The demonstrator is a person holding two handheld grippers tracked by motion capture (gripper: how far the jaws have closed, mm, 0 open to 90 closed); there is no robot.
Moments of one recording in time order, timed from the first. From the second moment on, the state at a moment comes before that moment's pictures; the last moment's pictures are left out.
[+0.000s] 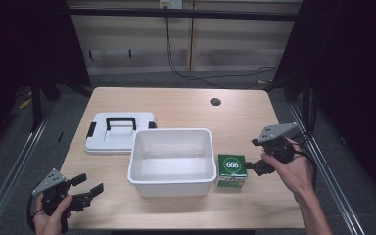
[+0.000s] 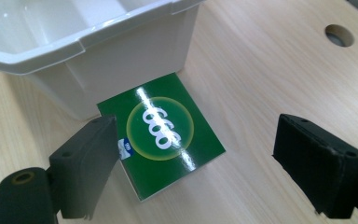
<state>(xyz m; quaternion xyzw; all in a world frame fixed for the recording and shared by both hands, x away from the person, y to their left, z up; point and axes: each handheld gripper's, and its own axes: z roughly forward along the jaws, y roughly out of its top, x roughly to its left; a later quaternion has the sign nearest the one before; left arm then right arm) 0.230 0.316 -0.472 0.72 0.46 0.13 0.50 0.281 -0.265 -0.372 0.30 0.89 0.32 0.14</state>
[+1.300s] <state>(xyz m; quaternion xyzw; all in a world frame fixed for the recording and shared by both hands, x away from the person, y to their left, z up) 0.229 0.315 -0.470 0.73 0.45 0.14 0.50 0.323 -0.199 -0.379 0.12 0.98 0.13 0.01</state>
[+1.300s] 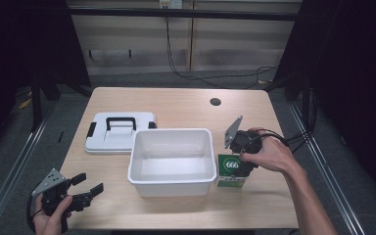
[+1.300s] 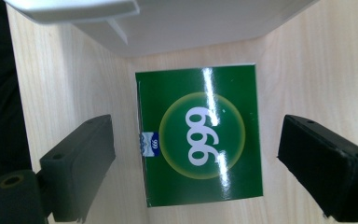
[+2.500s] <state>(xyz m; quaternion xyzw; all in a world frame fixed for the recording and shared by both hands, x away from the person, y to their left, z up) 0.231 0.314 -0.472 0.73 0.45 0.13 0.50 0.339 -0.187 -0.424 0.07 1.00 0.04 -0.02</state>
